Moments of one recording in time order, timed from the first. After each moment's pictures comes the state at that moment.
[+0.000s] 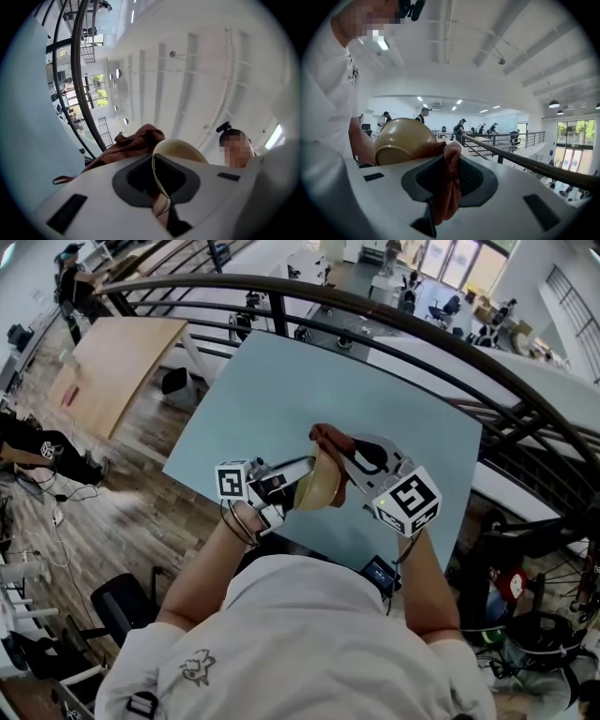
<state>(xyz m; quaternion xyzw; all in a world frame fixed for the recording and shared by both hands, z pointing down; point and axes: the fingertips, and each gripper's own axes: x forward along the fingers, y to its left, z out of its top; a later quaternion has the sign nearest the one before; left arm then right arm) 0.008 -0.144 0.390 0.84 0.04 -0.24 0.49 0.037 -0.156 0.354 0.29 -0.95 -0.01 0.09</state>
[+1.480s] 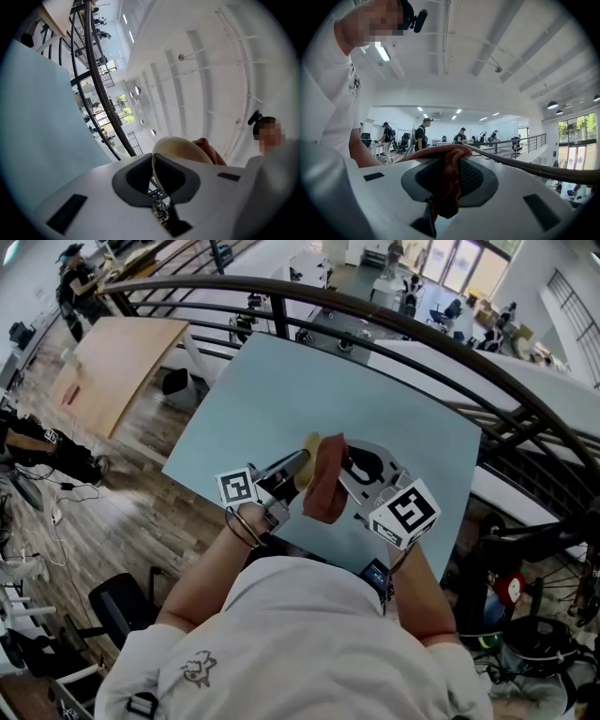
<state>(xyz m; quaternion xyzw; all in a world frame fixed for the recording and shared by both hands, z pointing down) -0.010 -0.184 0.453 0.82 -0.17 -0.20 0.50 0.027 -0.142 0.330 0.28 -0.96 -0.02 0.03</state>
